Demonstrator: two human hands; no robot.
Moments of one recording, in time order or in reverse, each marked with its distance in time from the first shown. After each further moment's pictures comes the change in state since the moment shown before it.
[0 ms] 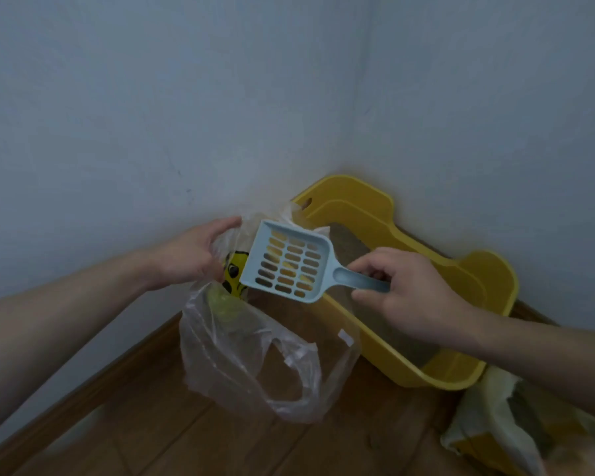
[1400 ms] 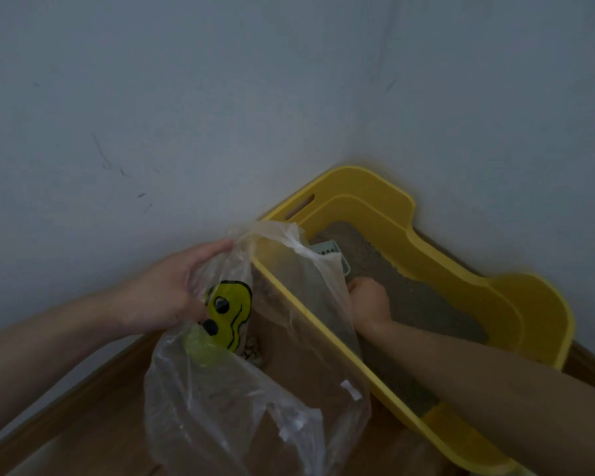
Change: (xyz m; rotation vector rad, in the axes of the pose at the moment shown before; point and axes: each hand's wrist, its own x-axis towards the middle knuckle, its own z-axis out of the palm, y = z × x) left_hand 0.023 -0.025 0.024 -0.167 -0.019 0.000; right_hand 0.103 0.101 0.128 -0.043 -0.161 0.672
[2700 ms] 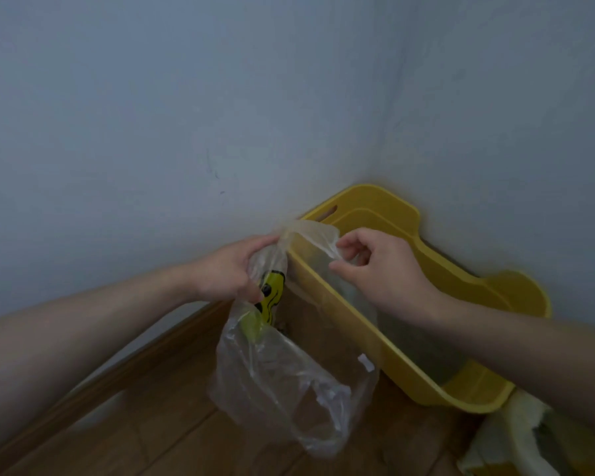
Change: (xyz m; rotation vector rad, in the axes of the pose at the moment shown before) left_hand -0.037 0.026 0.000 0.256 0.004 0.092; right_hand -0.133 -0.059 -0.086 0.195 0.235 -0.671
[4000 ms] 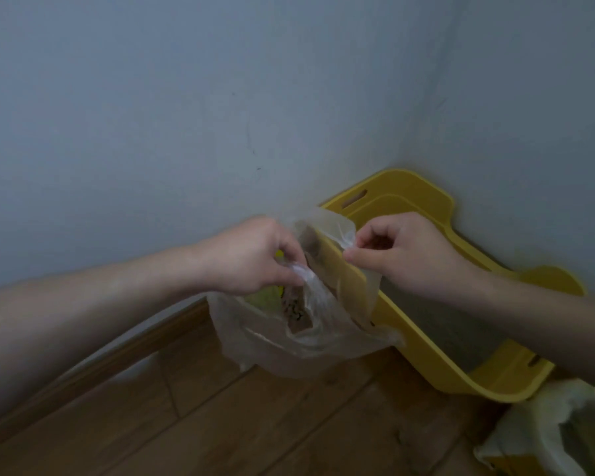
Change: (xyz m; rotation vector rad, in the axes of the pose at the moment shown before) left_hand -0.060 0.046 -0.008 0.292 0.090 0.183; right_hand -0.011 -0.041 -0.017 0.055 -0.238 -0.087
